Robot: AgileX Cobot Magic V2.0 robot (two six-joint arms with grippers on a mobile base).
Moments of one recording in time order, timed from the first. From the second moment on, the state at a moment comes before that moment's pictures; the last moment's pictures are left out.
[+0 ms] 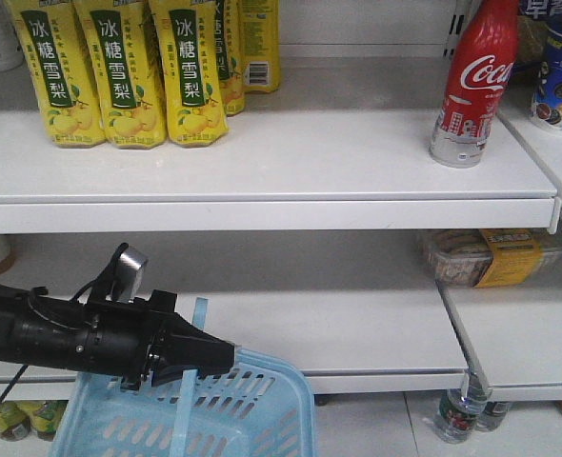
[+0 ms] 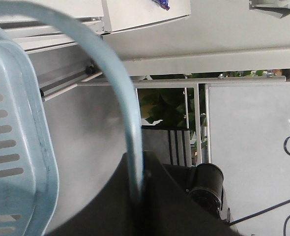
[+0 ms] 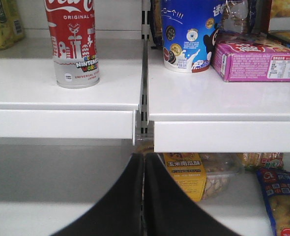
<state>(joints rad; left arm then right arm) -0.15 1.70 -0.73 -1.55 1.16 0.91 0.00 0.42 -0.44 0.09 0.26 -0.09</state>
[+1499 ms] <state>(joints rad) -0.15 1.70 -0.73 -1.55 1.16 0.91 0.02 0.47 -0.47 0.23 0.13 -0.15</state>
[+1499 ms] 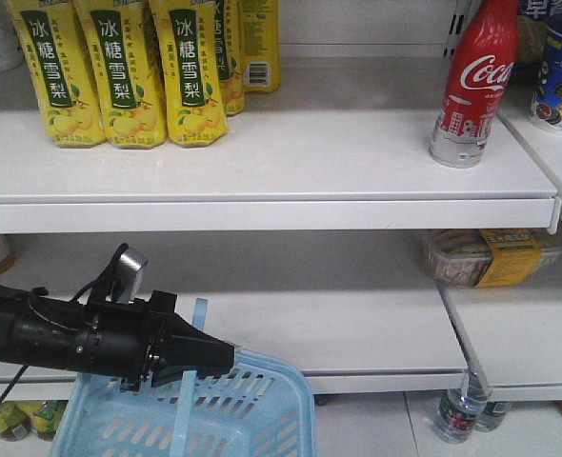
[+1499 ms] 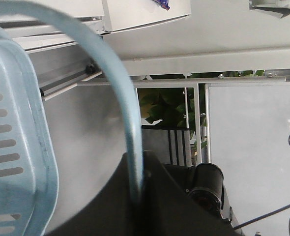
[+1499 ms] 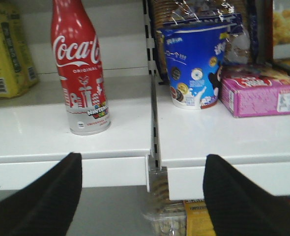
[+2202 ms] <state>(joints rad) -0.15 1.70 -0.73 -1.55 1.16 0.91 0.23 1.02 -1.03 0.23 0.16 -0.22</state>
